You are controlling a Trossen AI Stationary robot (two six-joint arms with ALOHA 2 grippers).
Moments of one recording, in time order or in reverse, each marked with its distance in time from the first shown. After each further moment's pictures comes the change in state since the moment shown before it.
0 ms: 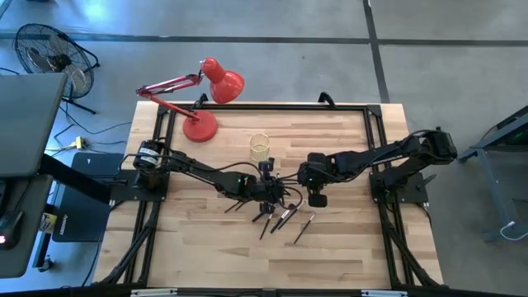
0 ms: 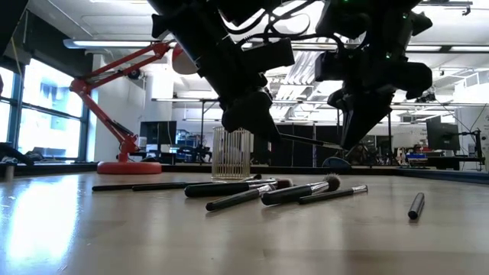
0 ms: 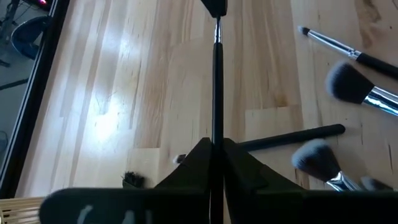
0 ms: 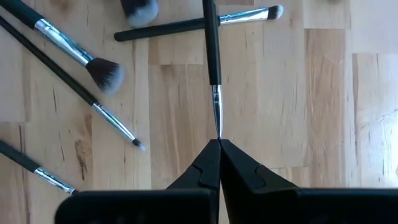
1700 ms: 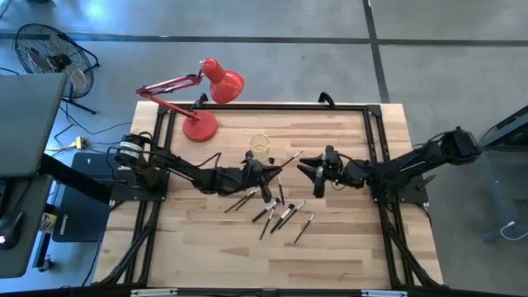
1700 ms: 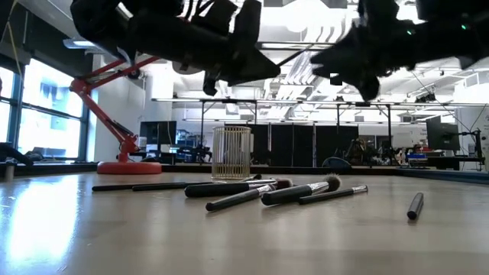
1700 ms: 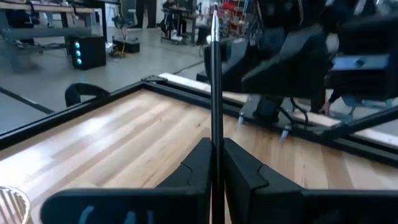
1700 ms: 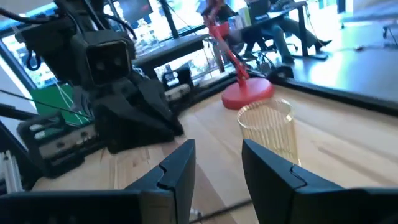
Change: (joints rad) left arm 0.025 -0.180 -0.456 1.055 -0.017 -0.330; right arm 0.090 -0.284 -0.546 1.364 0.380 0.289
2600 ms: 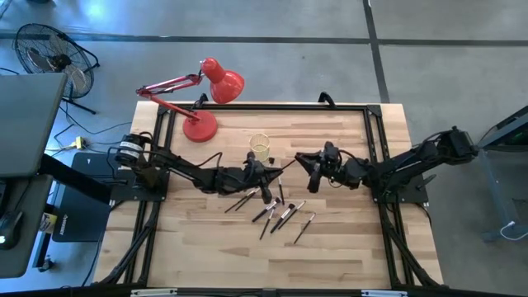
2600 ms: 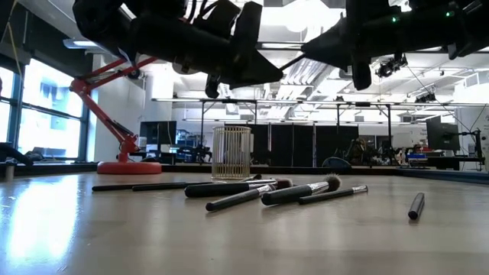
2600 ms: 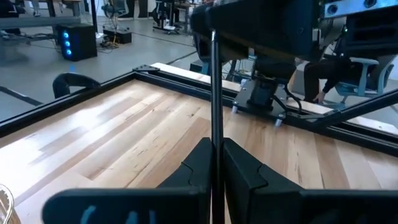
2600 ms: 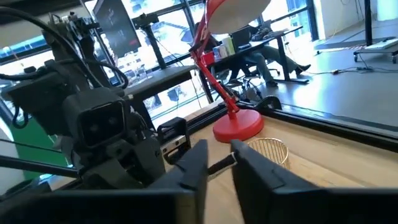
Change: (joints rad) left arm 0.000 0.002 0.006 -0.033 0.055 -0.012; right arm 0.000 0.054 0.066 0.086 0.110 -0.023
